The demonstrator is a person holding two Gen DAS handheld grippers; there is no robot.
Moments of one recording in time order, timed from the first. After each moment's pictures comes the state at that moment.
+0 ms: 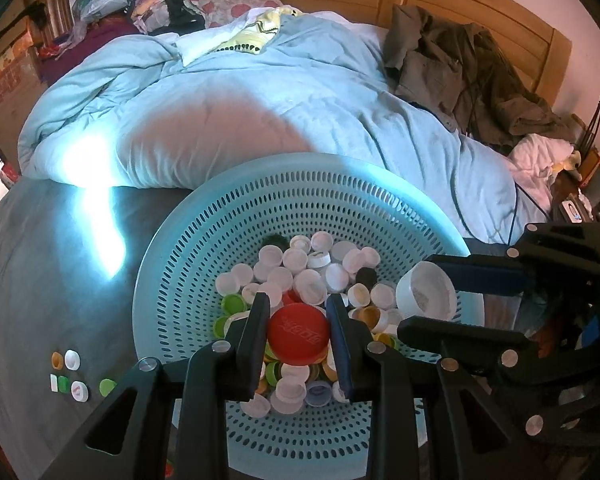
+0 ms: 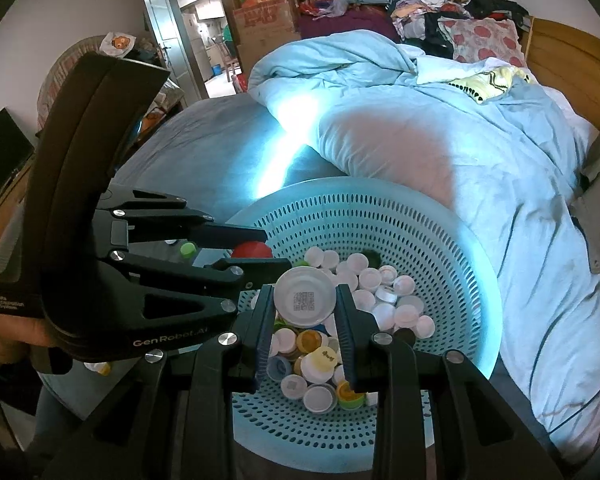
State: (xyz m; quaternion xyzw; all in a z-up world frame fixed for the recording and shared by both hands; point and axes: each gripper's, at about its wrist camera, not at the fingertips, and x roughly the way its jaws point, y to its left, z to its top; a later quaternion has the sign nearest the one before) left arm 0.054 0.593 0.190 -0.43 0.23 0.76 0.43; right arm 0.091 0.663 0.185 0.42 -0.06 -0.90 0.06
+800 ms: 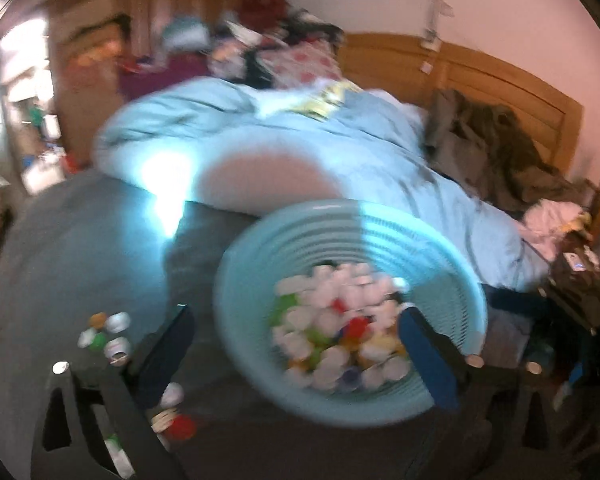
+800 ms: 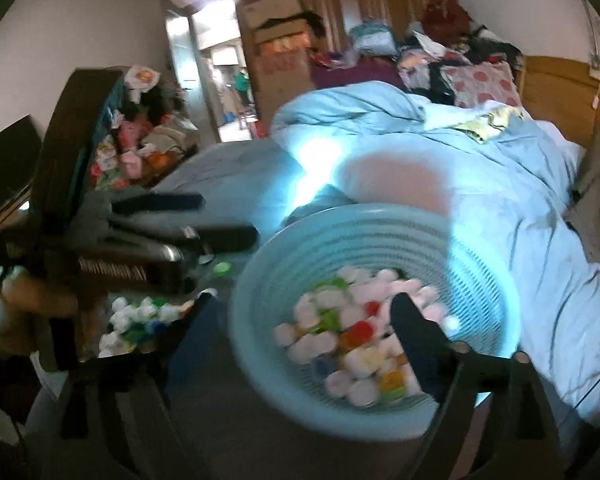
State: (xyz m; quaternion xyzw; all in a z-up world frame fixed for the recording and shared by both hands) left arm 0.094 0.448 0.223 -0.33 0.12 0.86 0.36; right arm 0.178 0.590 0.181 0.32 -0.06 -0.94 0.08
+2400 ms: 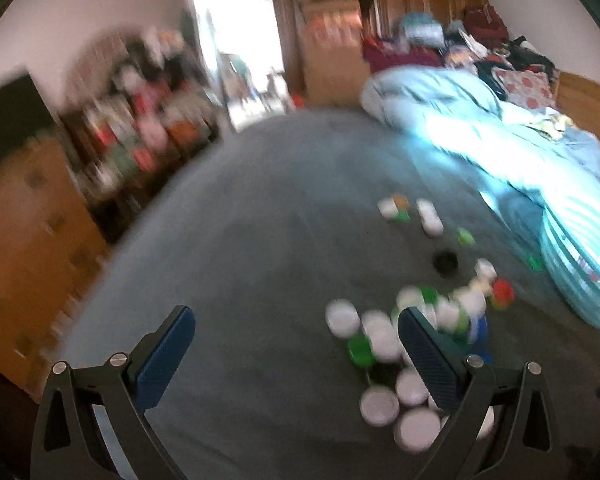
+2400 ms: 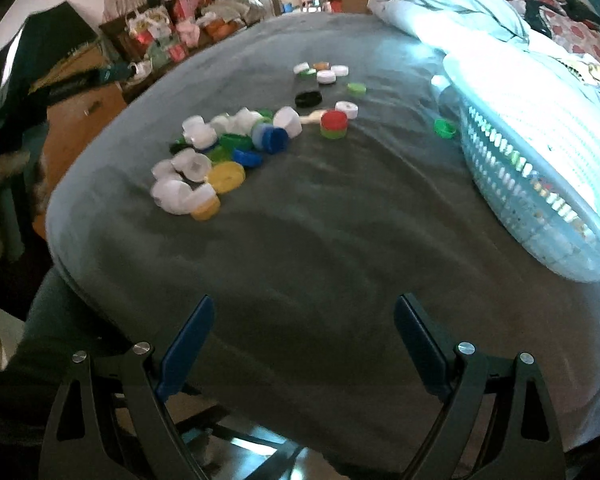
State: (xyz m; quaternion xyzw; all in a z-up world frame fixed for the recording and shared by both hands) left arm 0.093 0.135 0.112 -0.36 0.04 0.93 0.03; right arm 0.190 0.428 0.032 0.50 0.02 -0.85 0.15
